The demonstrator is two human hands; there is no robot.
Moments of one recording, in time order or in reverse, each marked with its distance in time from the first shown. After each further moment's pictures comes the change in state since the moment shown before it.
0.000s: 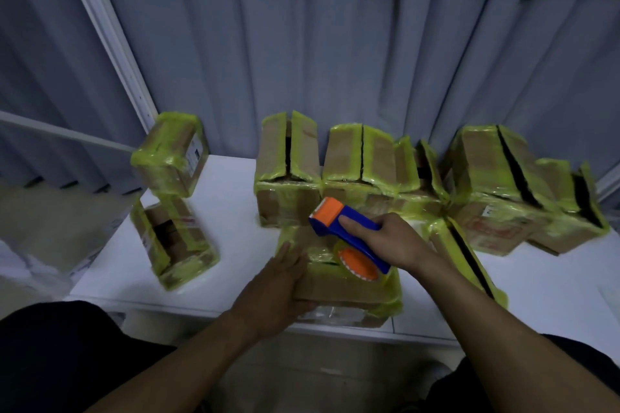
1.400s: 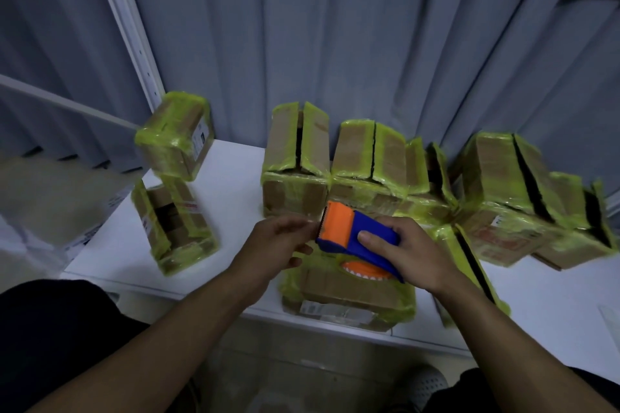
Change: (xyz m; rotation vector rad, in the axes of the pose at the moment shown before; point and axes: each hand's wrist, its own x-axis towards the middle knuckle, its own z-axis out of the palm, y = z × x) left_hand 0.001 0.047 -0.080 -1.245 0.243 -0.450; right_hand -0.021 0.000 -0.004 0.125 -0.087 -0.408
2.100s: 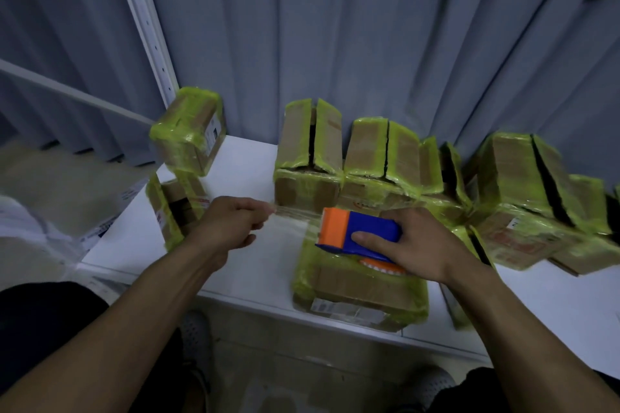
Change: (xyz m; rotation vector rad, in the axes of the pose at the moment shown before) left_hand 0.026 0.009 -0.074 0.105 0.243 -0.065; right_hand 0.014 -0.024 -0.007 -0.468 -0.043 -0.019
